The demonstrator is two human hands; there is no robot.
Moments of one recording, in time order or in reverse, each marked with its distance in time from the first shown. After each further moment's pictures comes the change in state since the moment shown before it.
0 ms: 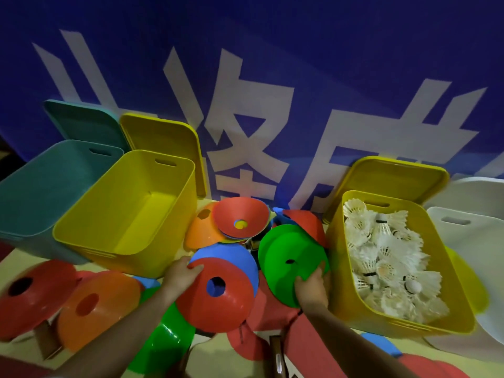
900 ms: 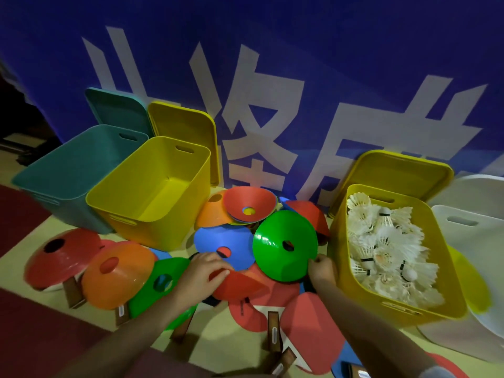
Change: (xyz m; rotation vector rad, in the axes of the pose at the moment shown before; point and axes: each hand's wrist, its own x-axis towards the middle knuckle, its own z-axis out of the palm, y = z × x) left_hand -0.113 0.008 0.005 0.077 0.115 0.836; right_hand 0.004 0.003 -0.031 0.210 -0.097 -0.101
